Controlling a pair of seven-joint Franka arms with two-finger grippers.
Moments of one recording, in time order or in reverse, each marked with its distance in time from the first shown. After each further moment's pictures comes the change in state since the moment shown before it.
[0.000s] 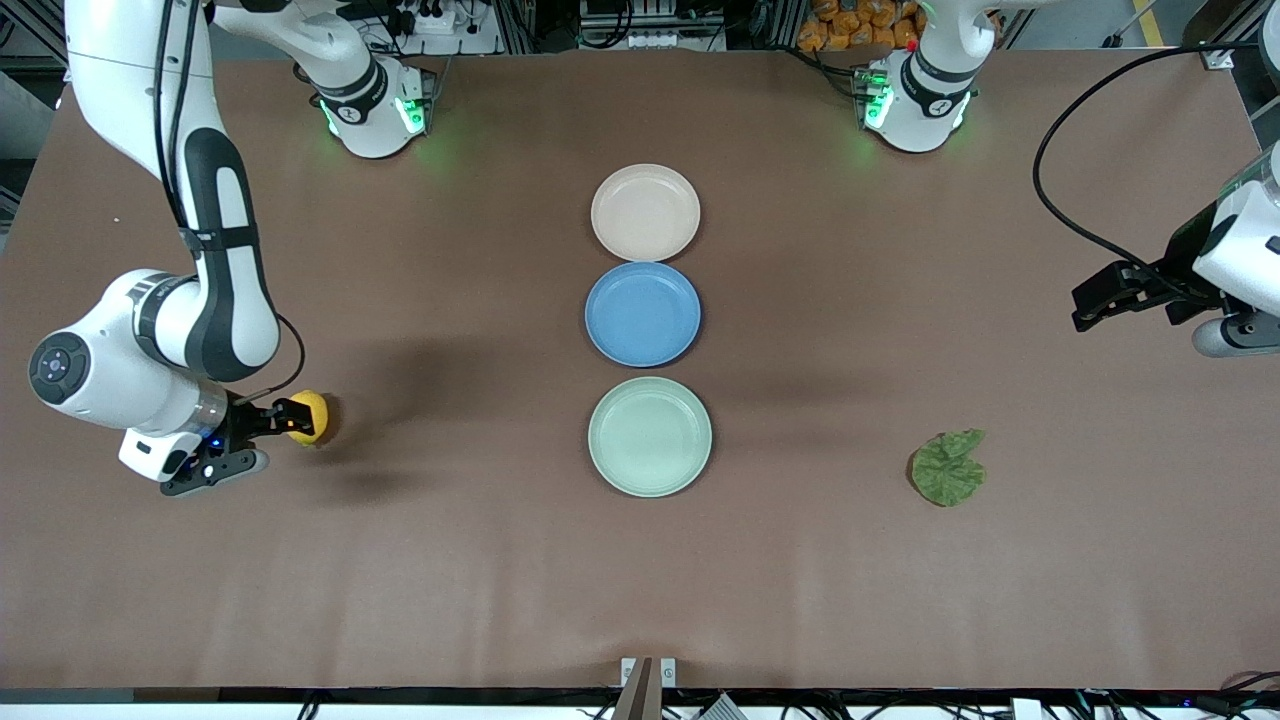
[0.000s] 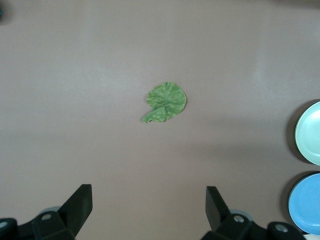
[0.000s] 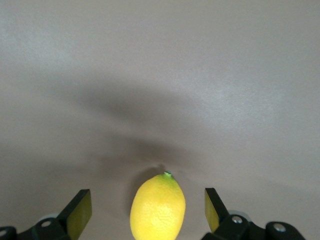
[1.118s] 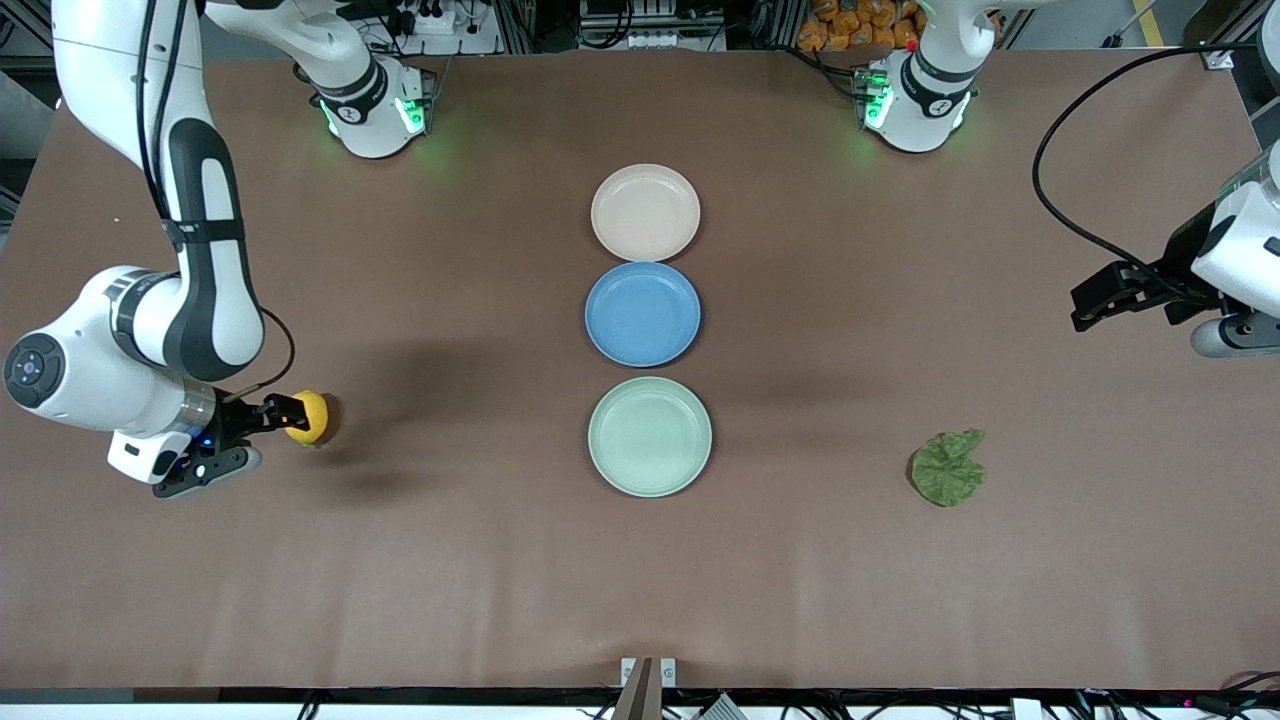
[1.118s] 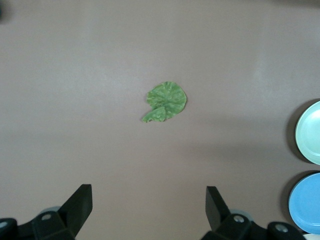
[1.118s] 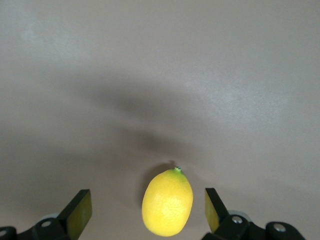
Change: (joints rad) left arm 0.000 0.000 0.000 -0.002 0.000 0.000 0.000; right arm -0.007 -0.017 -0.001 0.043 0.000 -0.087 -0.025
